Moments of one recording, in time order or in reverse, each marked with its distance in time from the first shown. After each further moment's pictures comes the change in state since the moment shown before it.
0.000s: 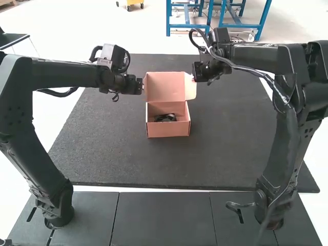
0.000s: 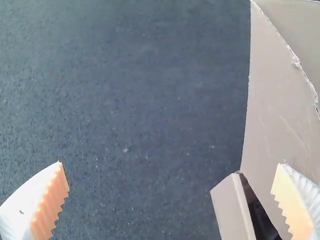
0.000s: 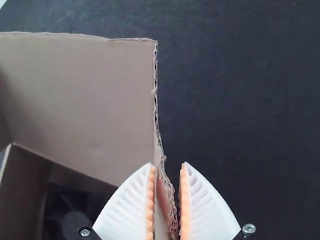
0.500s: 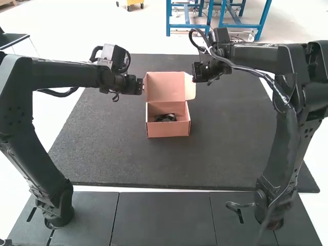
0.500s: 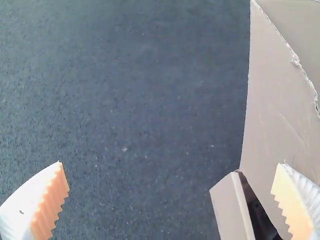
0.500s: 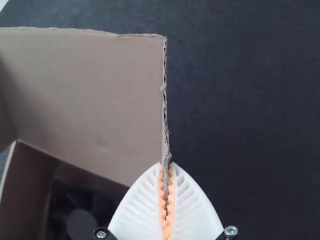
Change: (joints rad) left arm -0.005 0.000 0.000 -0.001 0.000 0.000; right arm 0.000 0.000 0.000 -0.003 -0.019 -0.001
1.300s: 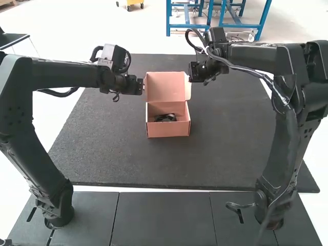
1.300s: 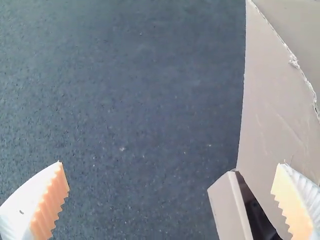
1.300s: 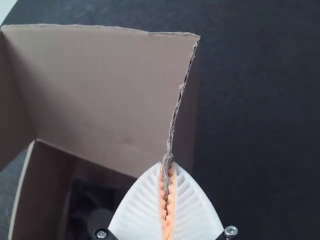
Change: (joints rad) left arm -0.002 0.000 0.000 -0.001 0.000 0.000; right arm 0.034 0.000 0.012 -0.018 -0.008 0.049
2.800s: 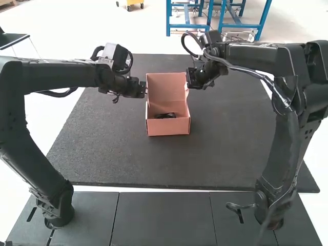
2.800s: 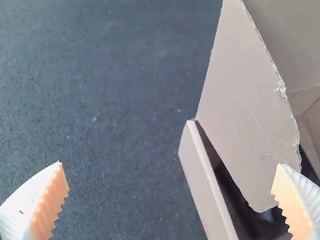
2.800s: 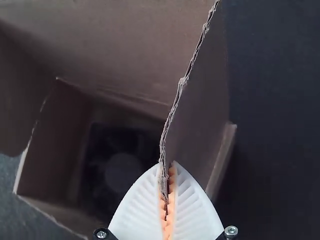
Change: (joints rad) left arm -0.037 -0.053 0.000 -0.118 0.055 0.000; right arm 0.030 -0.010 0.003 -0.164 -0.033 0.011
